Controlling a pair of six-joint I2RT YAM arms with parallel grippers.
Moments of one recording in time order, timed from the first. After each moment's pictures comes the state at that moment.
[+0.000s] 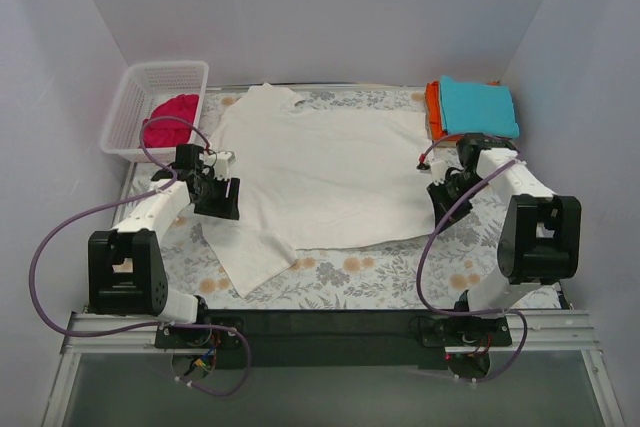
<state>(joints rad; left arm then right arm) -0.02 1.43 0.88 -0.61 0.30 0.17 0.01 1.62 1.13 -1.13 -0.41 -0.54</state>
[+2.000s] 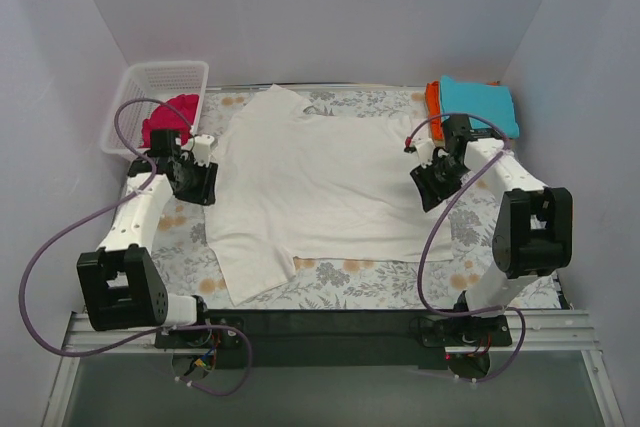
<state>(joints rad) 0.09 1.34 0.98 -0.76 0.24 0.33 0.11 1.67 1.19 -0.96 -0.30 -0.55</state>
